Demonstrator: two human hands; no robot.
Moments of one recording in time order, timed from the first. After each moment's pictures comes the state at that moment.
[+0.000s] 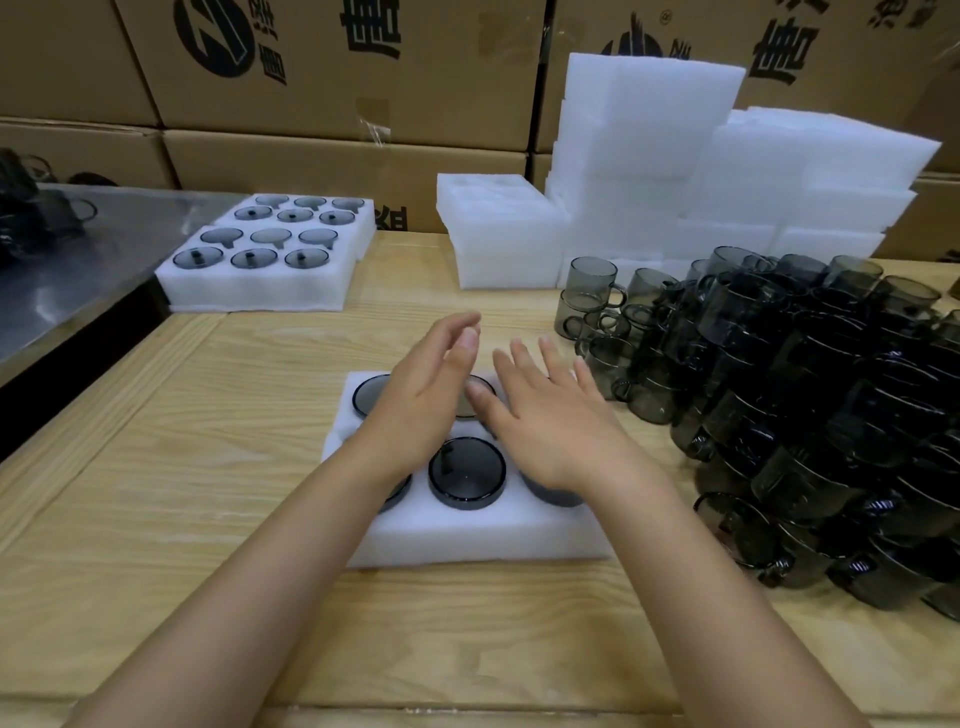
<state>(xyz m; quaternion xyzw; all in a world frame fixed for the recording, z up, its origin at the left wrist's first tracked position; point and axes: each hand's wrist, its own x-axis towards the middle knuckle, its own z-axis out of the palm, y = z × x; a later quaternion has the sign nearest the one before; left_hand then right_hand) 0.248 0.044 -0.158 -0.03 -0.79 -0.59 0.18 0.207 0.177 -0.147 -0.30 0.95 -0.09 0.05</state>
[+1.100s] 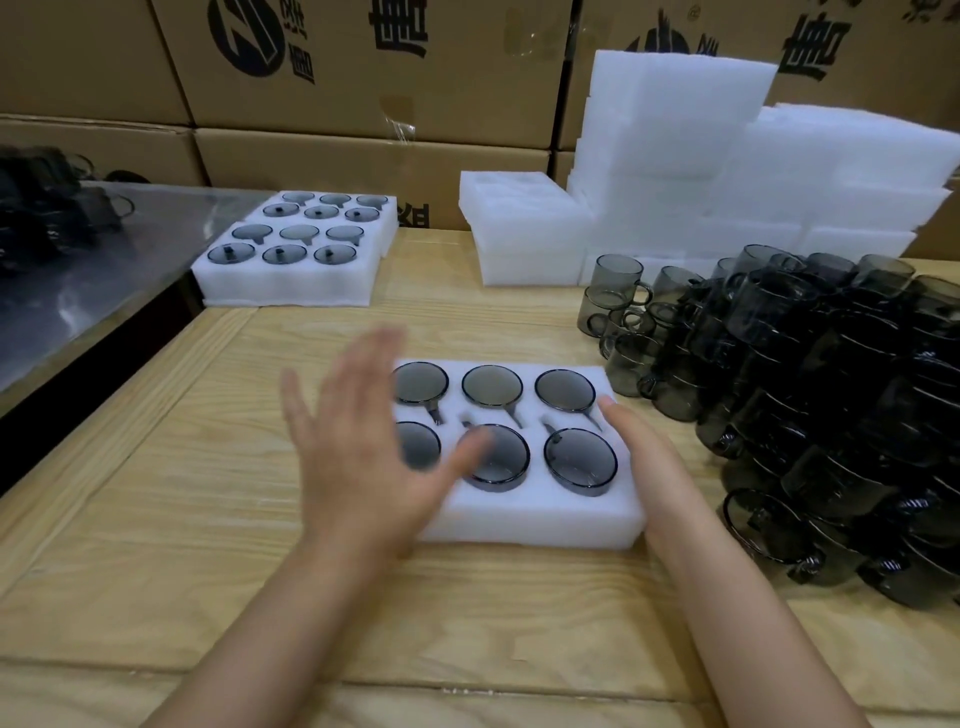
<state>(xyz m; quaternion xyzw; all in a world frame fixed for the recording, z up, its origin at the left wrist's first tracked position) 0.312 0.021 -0.176 0.10 -0.90 -0.17 0.39 0.216 0.222 -0.185 0.00 0.71 -0.68 0.17</state>
